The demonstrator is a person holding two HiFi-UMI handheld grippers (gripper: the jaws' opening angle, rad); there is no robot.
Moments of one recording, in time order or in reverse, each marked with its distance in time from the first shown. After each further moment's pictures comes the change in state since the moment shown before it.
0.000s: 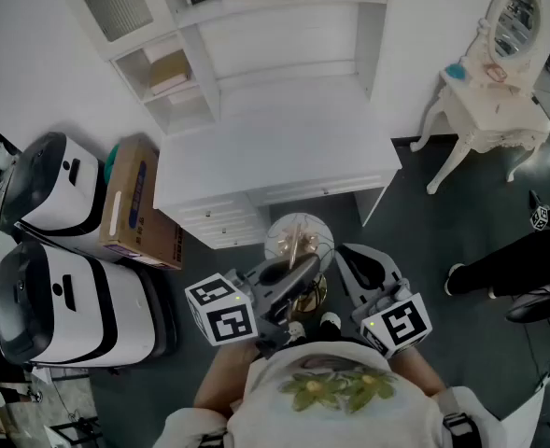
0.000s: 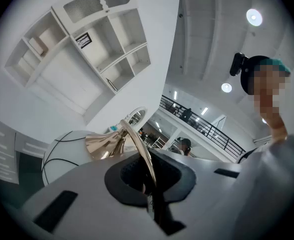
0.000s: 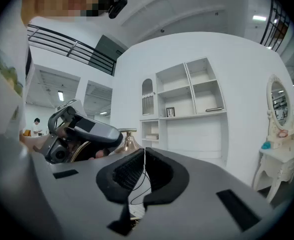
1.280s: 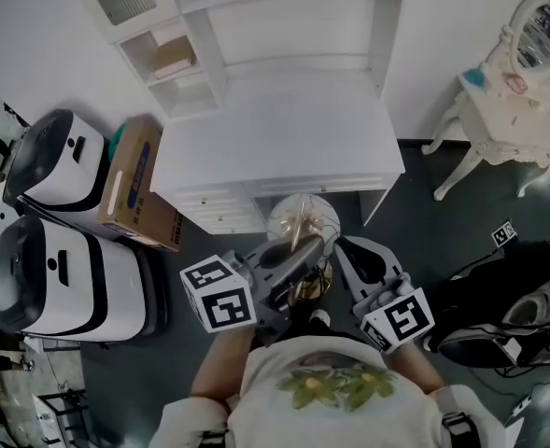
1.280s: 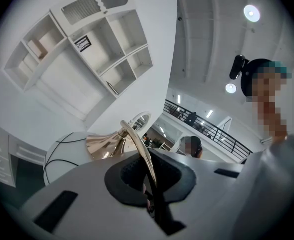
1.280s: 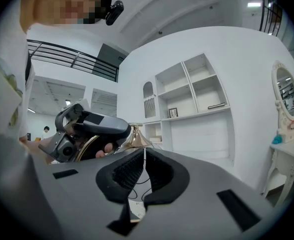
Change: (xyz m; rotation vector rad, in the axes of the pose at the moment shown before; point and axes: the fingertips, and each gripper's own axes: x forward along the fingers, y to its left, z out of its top) left arm 0.070 -0.002 0.014 0.006 -0.071 0.055; right arm -0.016 -0.059 -0.013 0.034 -0.012 0.123
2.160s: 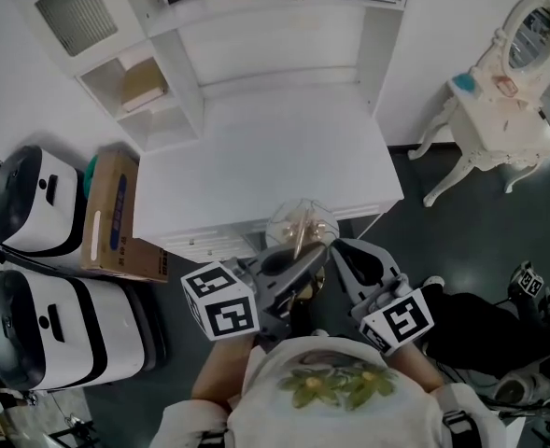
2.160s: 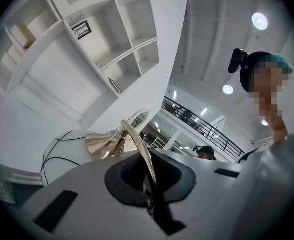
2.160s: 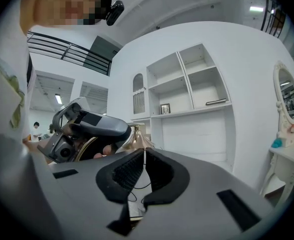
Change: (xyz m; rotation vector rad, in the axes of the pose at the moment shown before) left arm 0.048 0.102 0.081 -0.008 0.081 -0.081; right arm 0.119 -0.081 -0.002 -0.006 0.044 -0.078
